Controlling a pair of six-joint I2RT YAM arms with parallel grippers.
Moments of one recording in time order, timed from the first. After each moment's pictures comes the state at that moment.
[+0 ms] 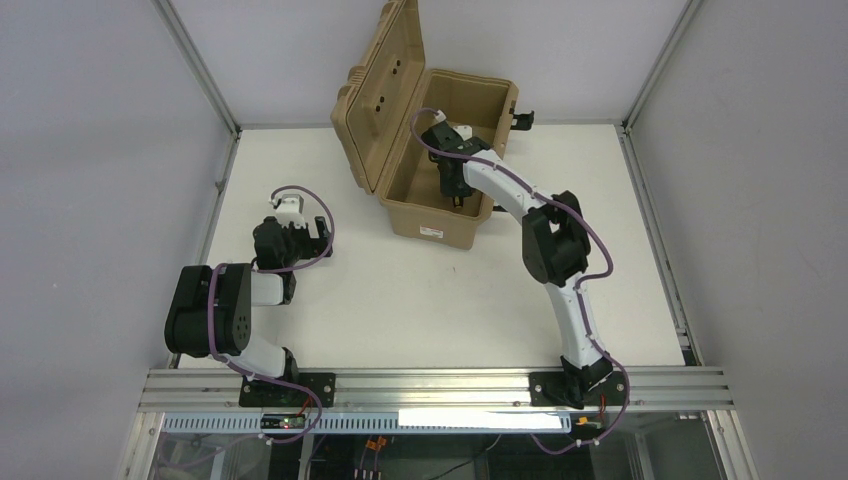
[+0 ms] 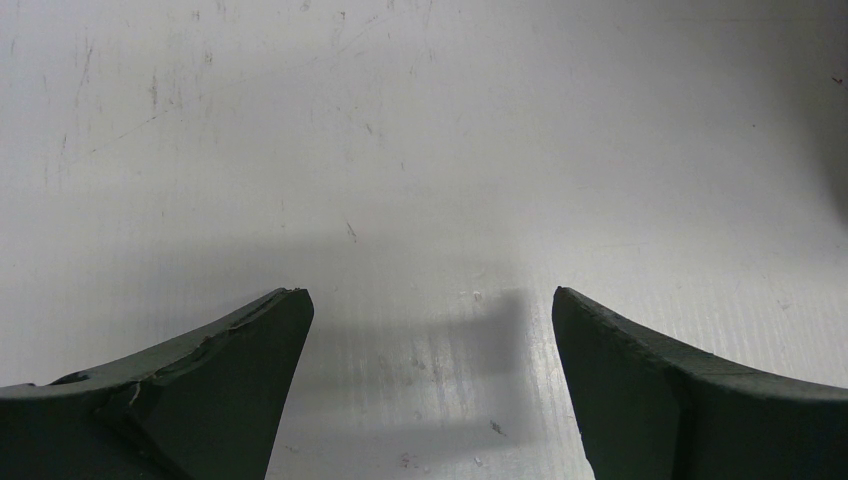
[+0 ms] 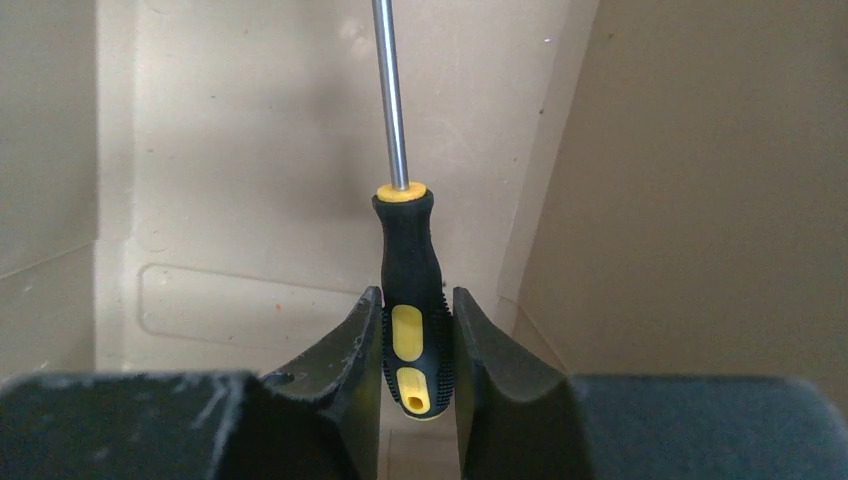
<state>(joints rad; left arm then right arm) 0.04 1.53 0.34 0.90 0.22 -0.05 0.60 2.21 2.00 -0.88 0.42 0.50</state>
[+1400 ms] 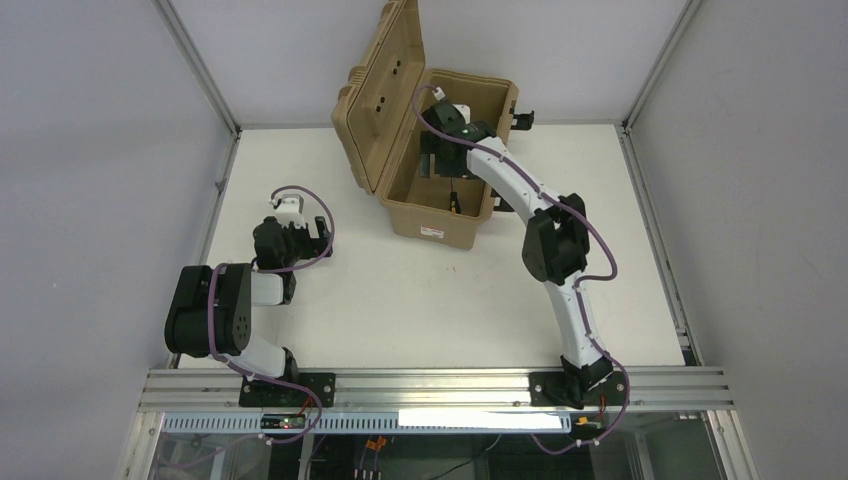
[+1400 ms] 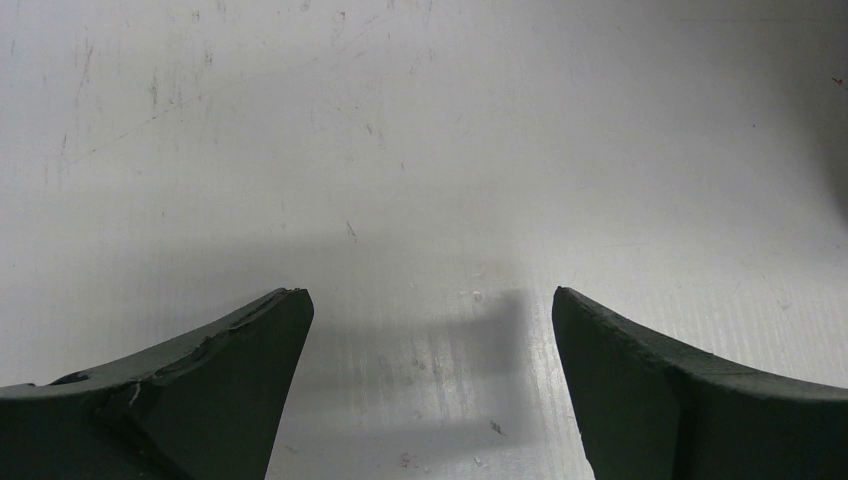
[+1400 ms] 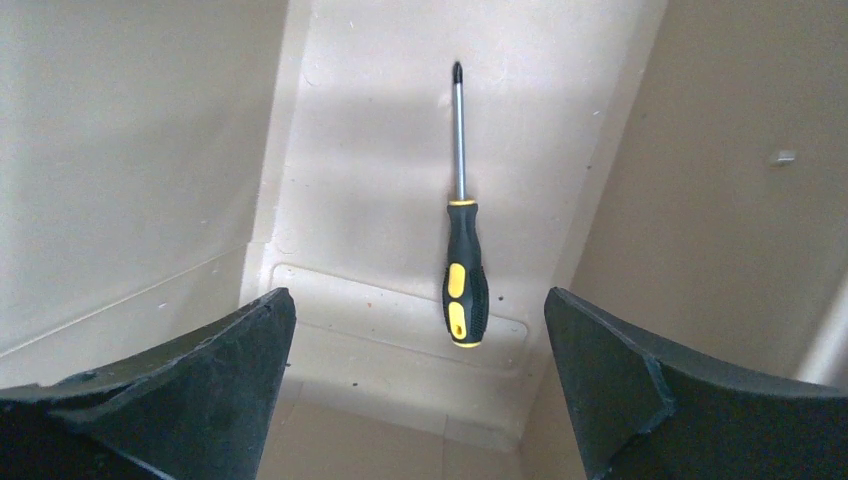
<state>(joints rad) 0.04 1.53 0.34 0.90 0.22 -0.05 0.59 2.24 2.19 -0.93 0.31 0.48</state>
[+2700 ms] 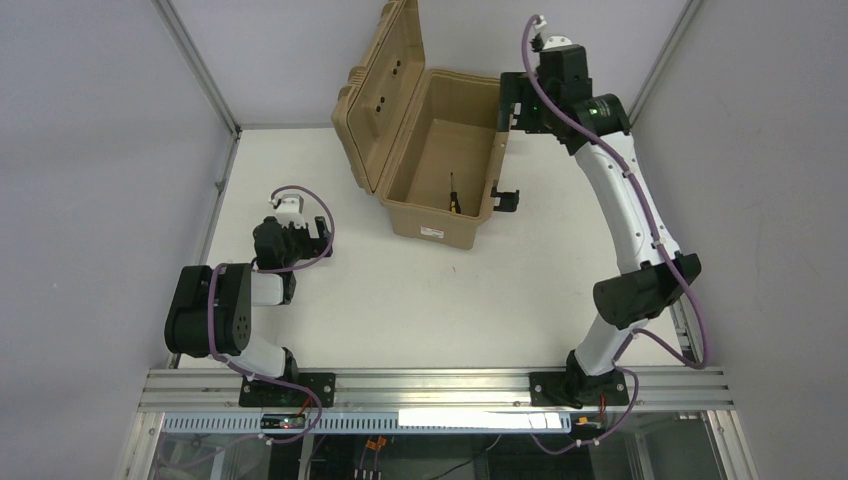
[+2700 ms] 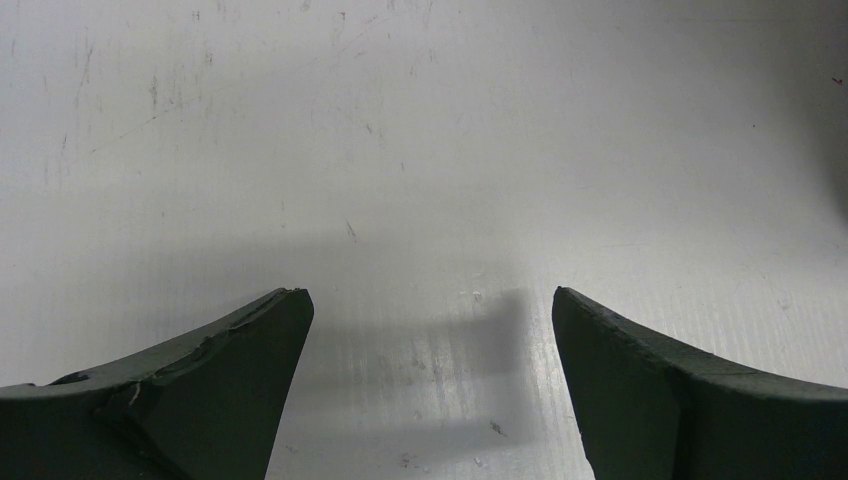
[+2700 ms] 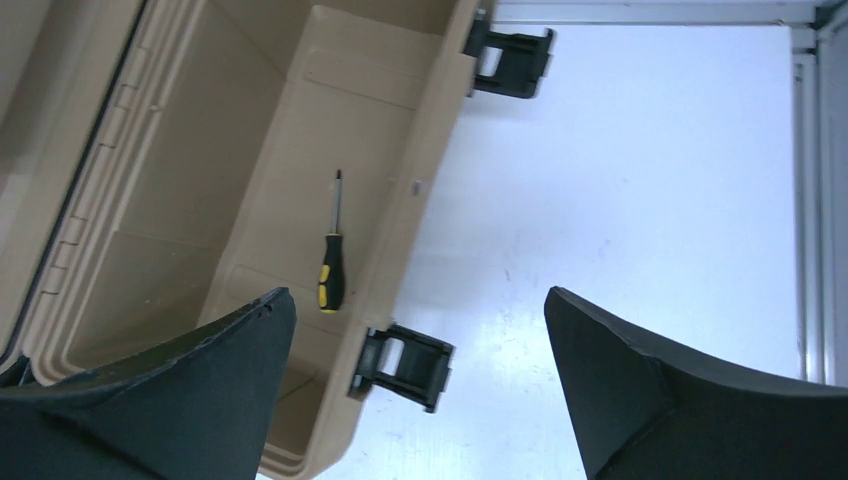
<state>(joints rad) 0.04 1.53 0.34 0.90 0.22 -0.05 0.31 1.71 2.05 -0.94 0.14 0.18</state>
